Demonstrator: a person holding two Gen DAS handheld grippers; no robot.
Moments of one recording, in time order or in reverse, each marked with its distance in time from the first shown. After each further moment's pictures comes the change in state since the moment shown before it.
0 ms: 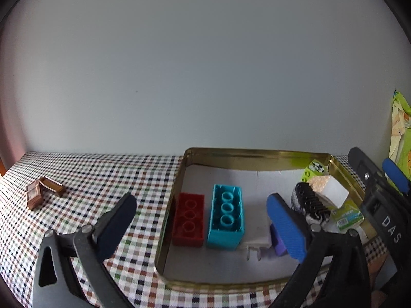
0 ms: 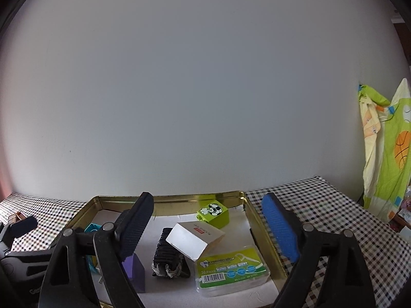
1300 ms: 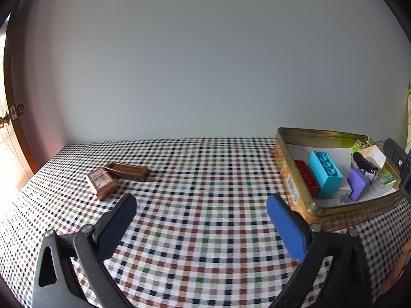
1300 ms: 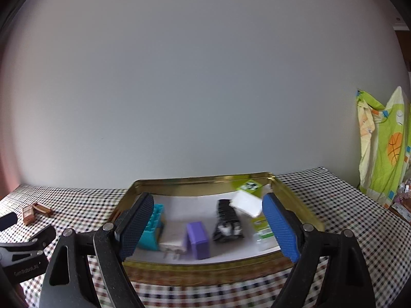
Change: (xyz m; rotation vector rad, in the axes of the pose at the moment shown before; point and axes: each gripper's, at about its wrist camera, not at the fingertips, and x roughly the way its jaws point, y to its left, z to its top) left arm -0.042 0.130 -0.030 0.011 0.012 0.147; right arm -0.058 0.089 -0.022 -0.031 0.032 -0.004
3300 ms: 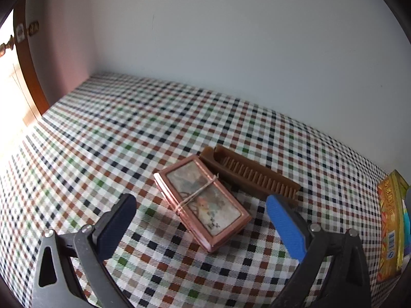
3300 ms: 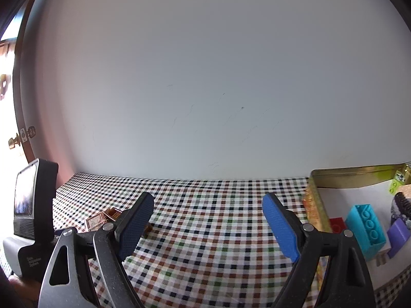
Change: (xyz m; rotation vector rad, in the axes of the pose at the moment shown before) left arm 0.179 0.198 0.022 -0.301 0.358 0.091; right arm 0.077 0.216 -0.002 -0.016 0.151 0.351
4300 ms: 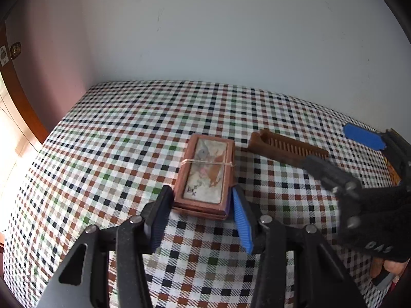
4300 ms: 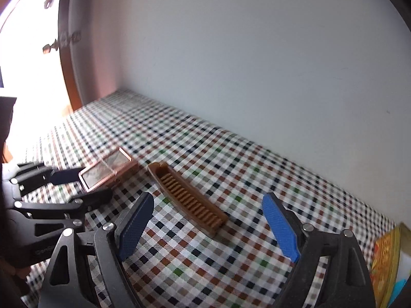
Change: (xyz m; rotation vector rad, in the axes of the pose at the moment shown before) left arm -0.004 0.053 0.000 0.204 -0.005 -0.037; right arm 0.098 0.111 -0.010 -0.417 0.348 0.246
